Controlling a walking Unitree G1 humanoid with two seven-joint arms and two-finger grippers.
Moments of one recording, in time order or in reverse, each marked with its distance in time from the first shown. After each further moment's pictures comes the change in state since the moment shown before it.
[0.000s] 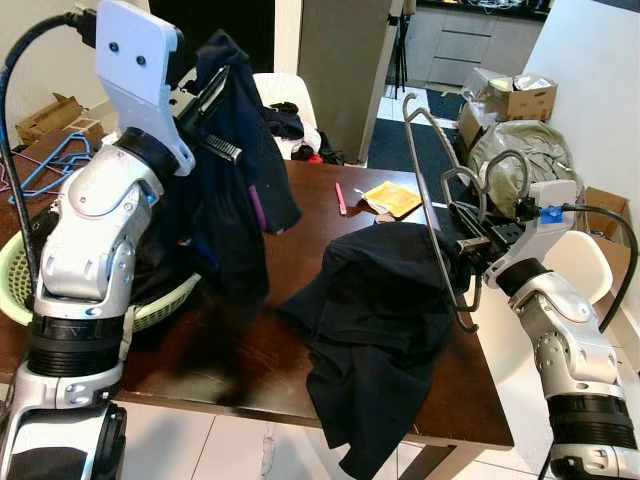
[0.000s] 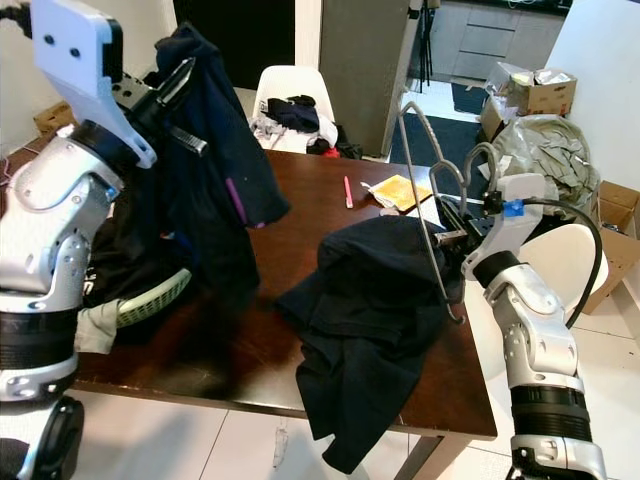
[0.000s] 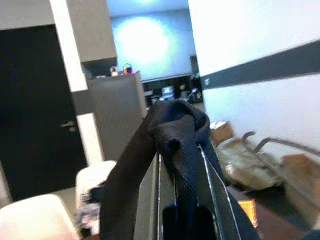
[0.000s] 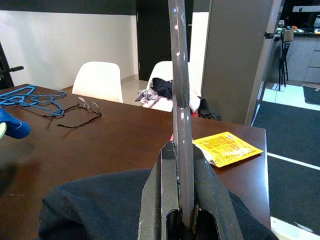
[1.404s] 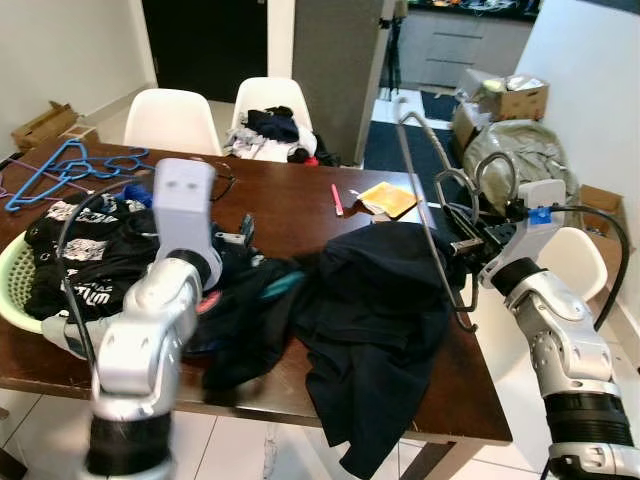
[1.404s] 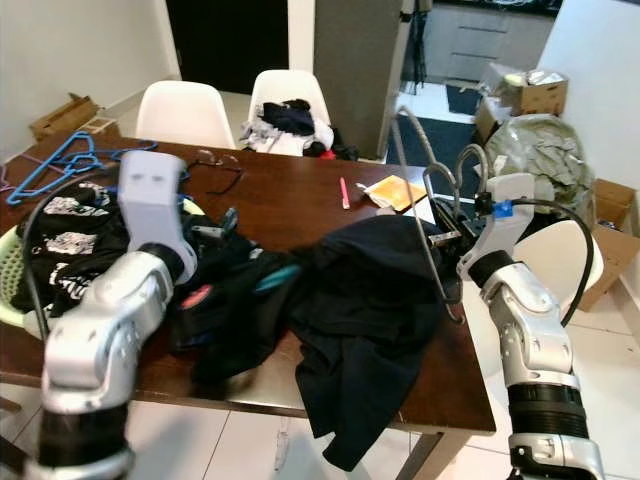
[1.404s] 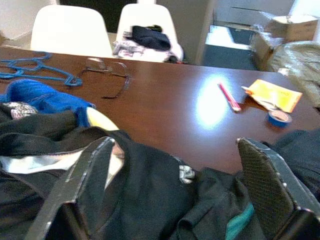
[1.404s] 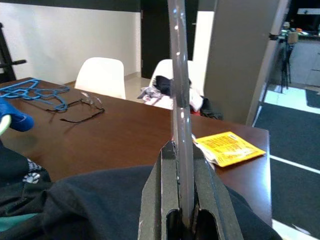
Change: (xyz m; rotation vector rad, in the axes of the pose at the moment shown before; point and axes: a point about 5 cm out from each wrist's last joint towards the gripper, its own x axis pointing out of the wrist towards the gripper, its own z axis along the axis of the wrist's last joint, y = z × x) left arm -0.073 -0.046 -0.087 -0.173 0.615 0.445; right arm 0.004 0.006 -0.003 -0.032 0.020 0.030
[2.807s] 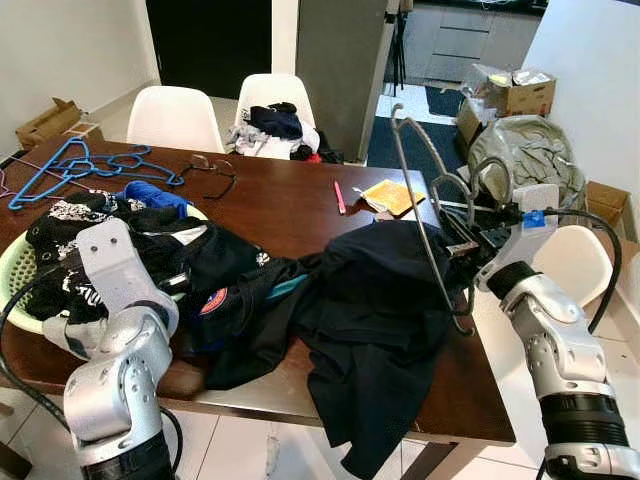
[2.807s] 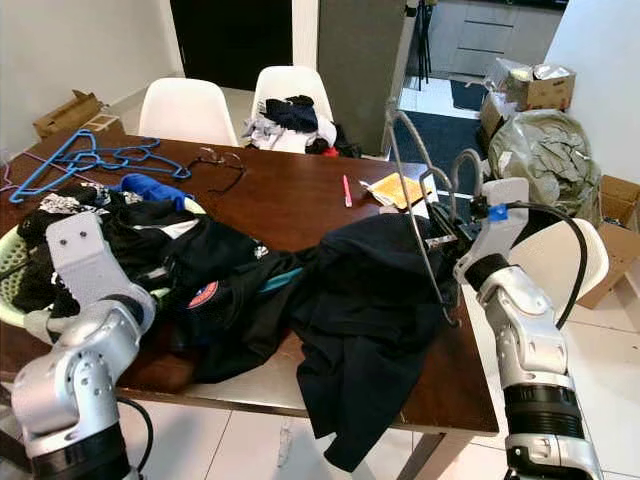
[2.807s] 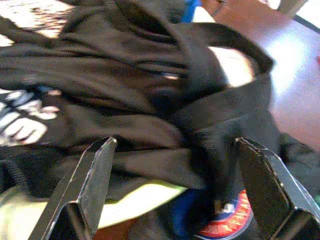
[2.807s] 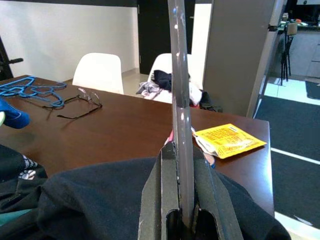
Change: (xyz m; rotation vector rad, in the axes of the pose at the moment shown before) left arm -0.018 0.038 -0.043 -0.233 0.243 0.297; right arm -0.001 -0.001 -0.005 0.008 0.010 -0.012
